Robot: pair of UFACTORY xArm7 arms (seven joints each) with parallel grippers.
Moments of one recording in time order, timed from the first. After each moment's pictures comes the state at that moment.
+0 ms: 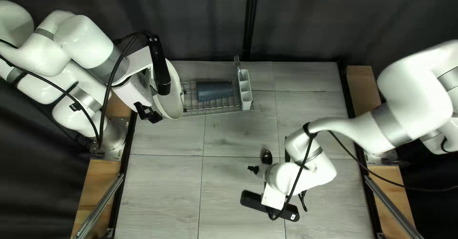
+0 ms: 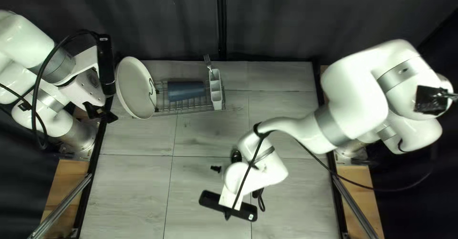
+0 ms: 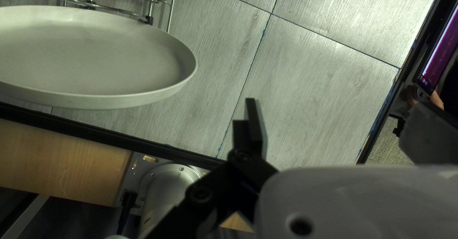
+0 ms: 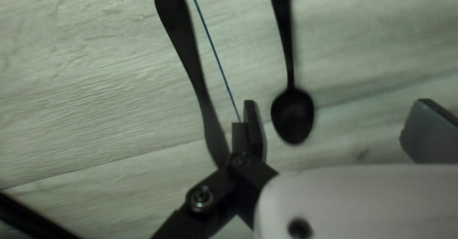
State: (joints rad) left arm -0.51 -1.04 0.28 0.66 0.28 1.39 -0.74; right arm 0.49 0.36 -0.08 1.05 -0.26 0.78 -0.86
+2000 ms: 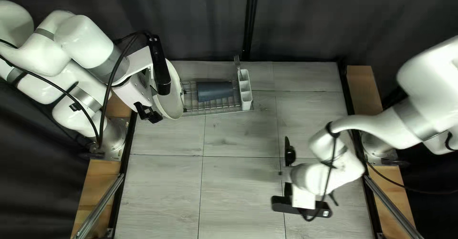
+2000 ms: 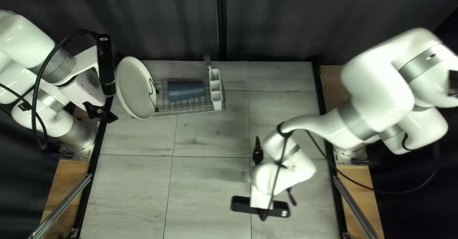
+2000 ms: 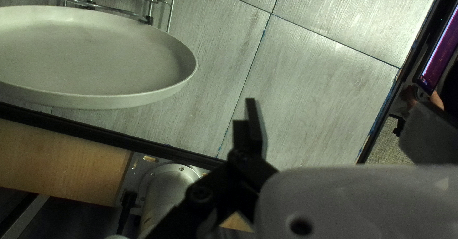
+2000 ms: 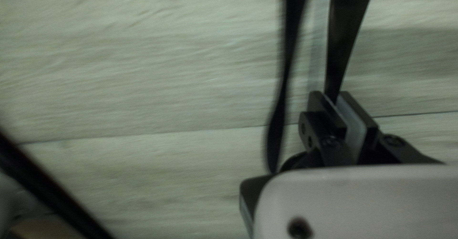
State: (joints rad) left arm -0.51 -1.04 0.28 0.66 0.28 1.39 -0.74; right arm 0.53 -0.02 -0.02 0.61 -0.27 0.79 -0.75
